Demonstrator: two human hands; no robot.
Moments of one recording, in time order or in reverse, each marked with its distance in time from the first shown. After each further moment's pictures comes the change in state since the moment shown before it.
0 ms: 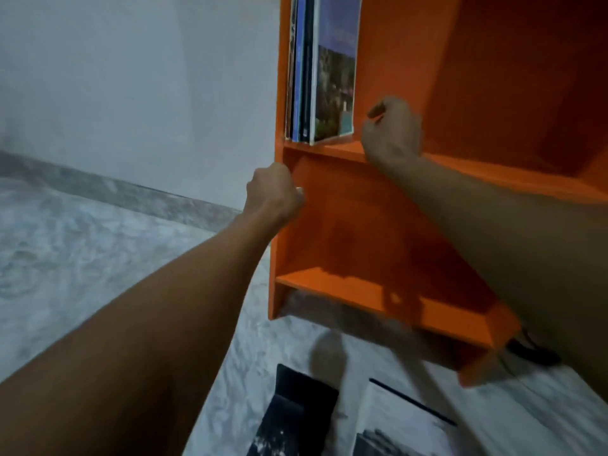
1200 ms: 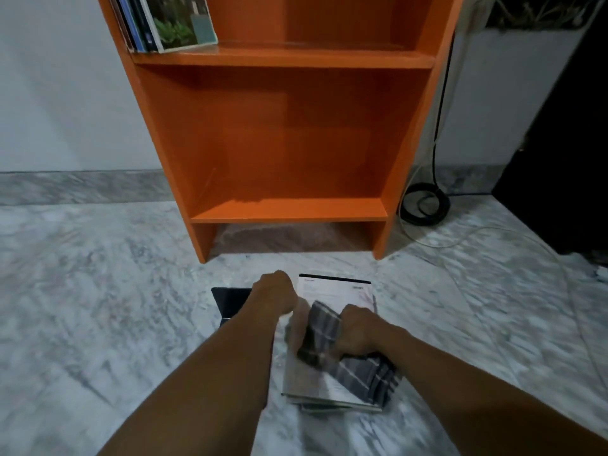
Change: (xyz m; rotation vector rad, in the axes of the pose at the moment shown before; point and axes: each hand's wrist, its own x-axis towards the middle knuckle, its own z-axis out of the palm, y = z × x) left_hand -0.218 -0.037 0.155 0.407 -0.886 0.028; right_hand -0.364 0.191 -0.048 -0.298 -1.112 0.594
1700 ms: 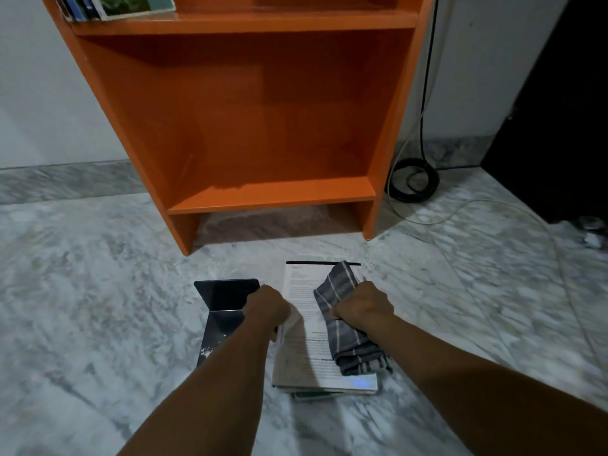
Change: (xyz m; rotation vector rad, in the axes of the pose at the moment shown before) left_hand 0.023 -0.014 0.058 -0.256 -0.068 -0.213; right_hand 0.014 0.014 0.004 0.427 0.261 0.393
